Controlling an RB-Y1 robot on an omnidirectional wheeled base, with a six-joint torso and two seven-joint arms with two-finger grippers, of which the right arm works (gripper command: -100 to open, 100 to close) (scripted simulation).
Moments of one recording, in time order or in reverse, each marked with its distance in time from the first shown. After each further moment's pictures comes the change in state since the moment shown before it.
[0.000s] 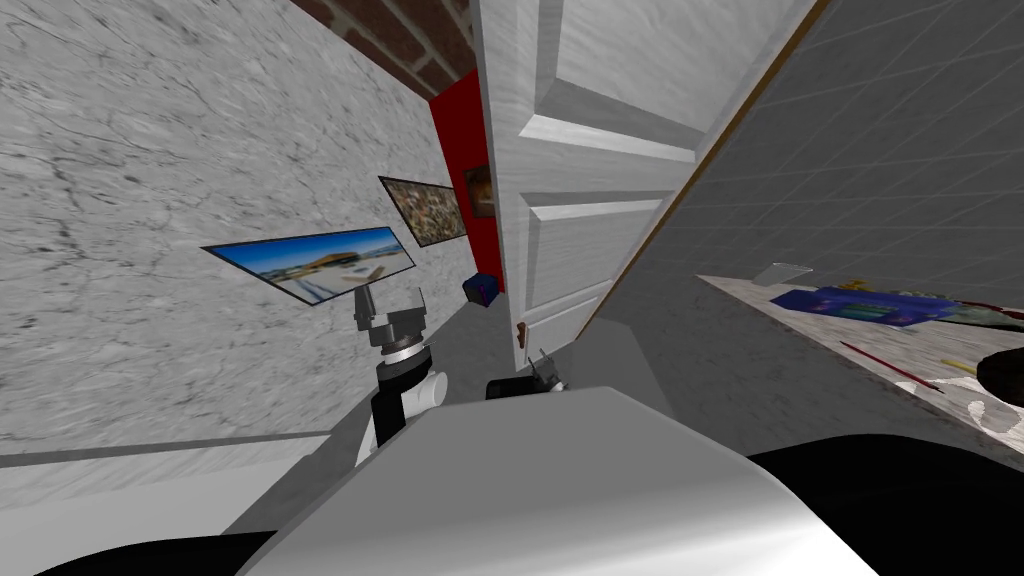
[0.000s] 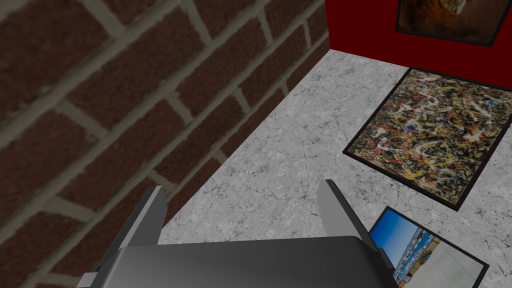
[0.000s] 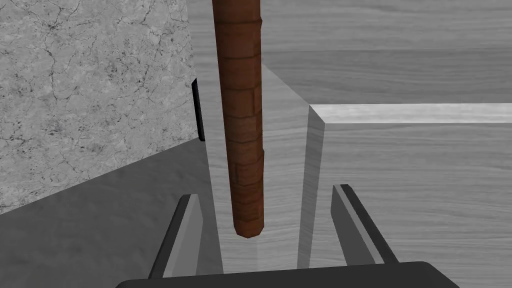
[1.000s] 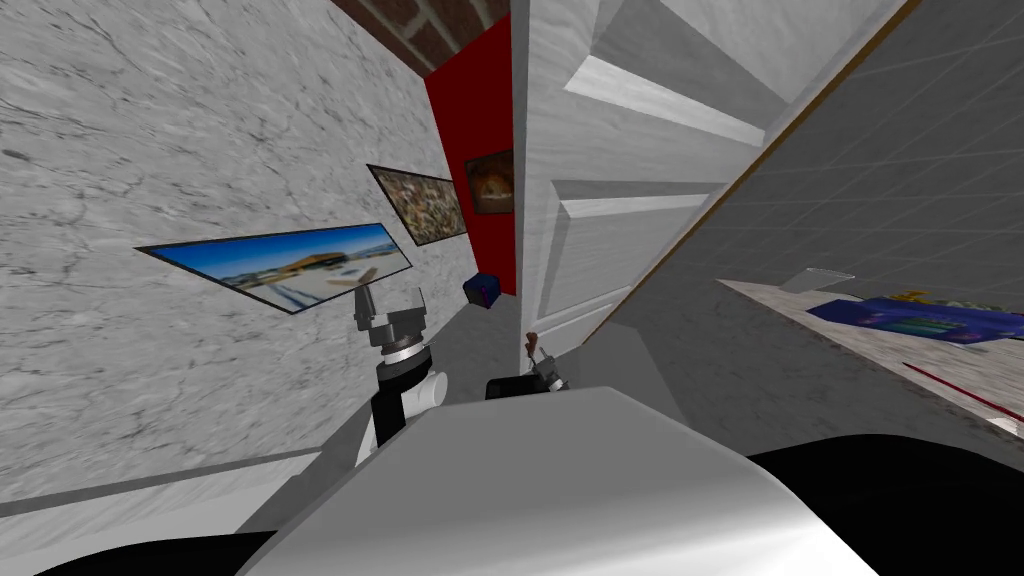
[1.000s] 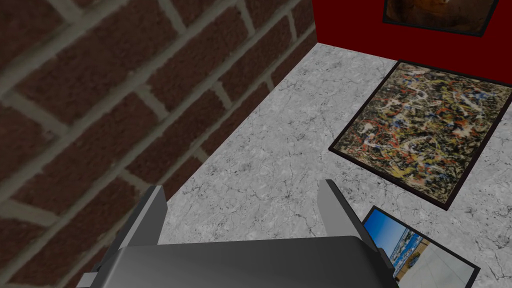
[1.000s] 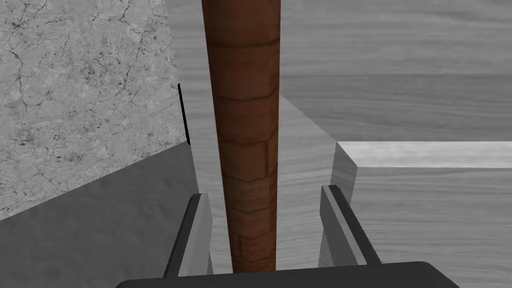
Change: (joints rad) arm -0.004 0.015 -0.010 -0.020 -0.019 -0.033 0.012
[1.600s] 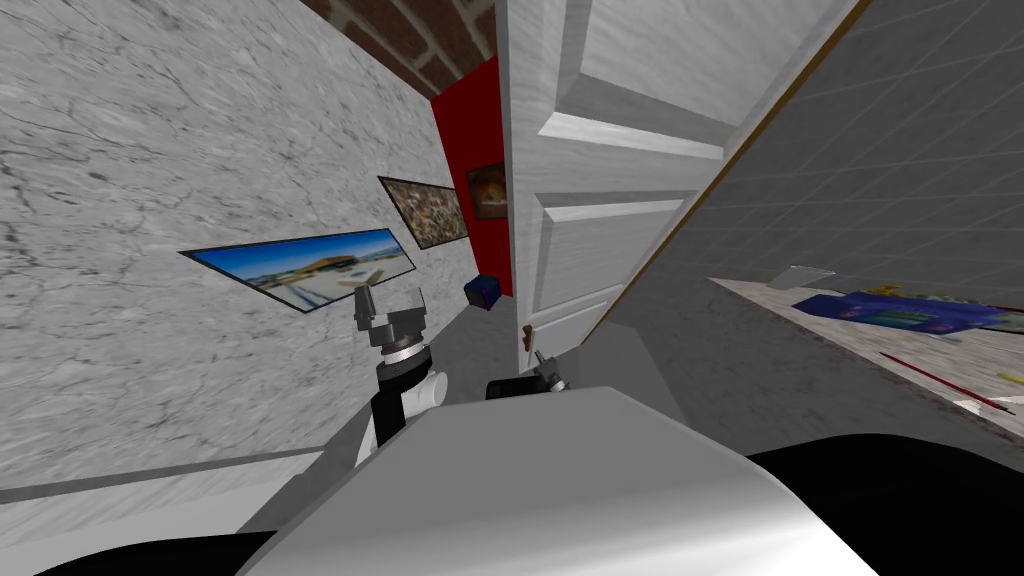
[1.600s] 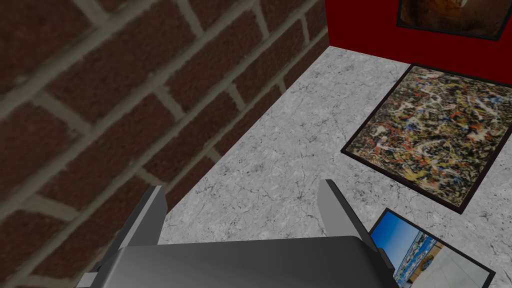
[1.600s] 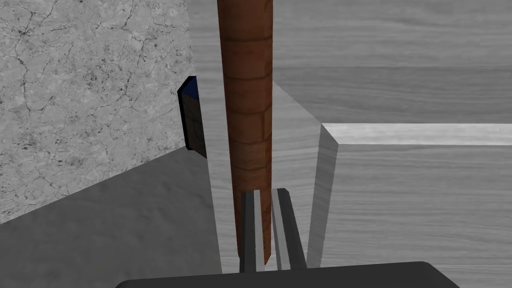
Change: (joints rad) arm 0.012 -0.013 0.003 -0.005 -0.016 0.005 0.005
